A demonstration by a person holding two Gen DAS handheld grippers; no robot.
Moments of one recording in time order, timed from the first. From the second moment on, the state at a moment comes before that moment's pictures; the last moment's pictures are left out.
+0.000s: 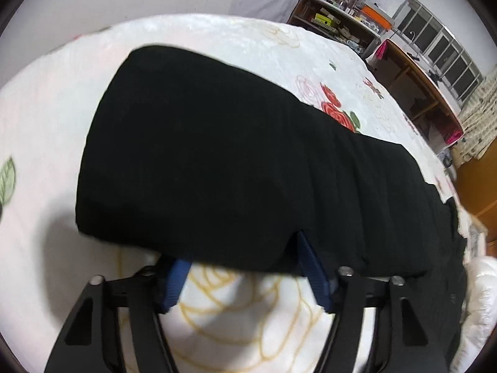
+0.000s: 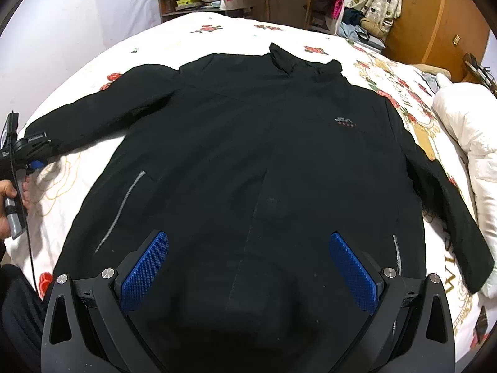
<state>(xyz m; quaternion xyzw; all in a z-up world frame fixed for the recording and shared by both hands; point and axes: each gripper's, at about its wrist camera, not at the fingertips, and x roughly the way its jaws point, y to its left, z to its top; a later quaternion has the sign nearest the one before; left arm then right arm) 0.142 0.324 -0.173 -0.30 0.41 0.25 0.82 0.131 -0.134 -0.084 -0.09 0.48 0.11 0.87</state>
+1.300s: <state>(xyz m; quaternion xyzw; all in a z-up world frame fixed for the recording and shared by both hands) 0.309 -0.082 -0.025 -0.03 0.39 -0.13 0.91 0.095 -0.317 -0.074 0.03 0.46 -0.03 0.89</state>
